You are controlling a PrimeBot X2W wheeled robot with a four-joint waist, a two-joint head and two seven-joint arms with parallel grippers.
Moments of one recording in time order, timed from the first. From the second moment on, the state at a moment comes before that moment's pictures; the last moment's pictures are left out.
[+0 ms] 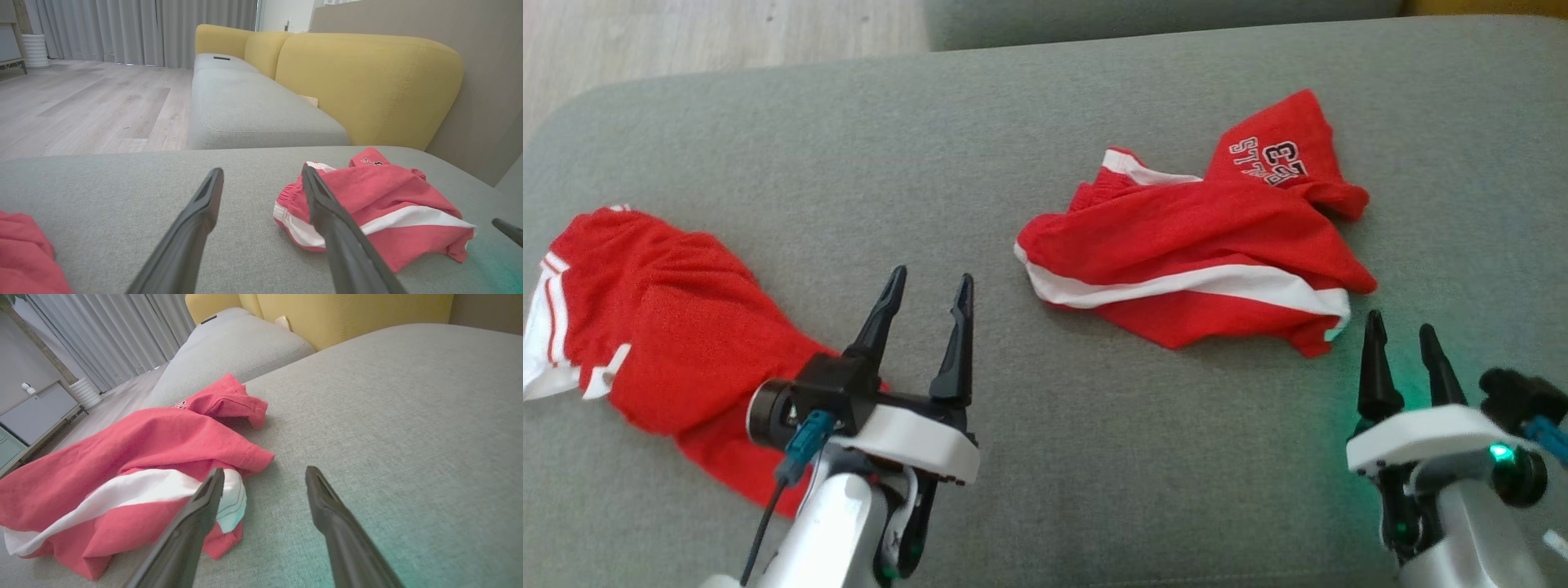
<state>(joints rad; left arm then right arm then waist) -0.16 0.05 -0.40 0.16 -0.23 0.10 -0.25 -0.18 -0.05 -0.09 0.52 0.35 0.12 -0.20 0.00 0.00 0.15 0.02</state>
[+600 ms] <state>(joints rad) -0.18 0.05 -0.41 0.16 -0.23 0.11 -0.25 -0.33 -0.05 -0.10 0.79 0.31 0.12 -0.17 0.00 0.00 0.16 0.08</state>
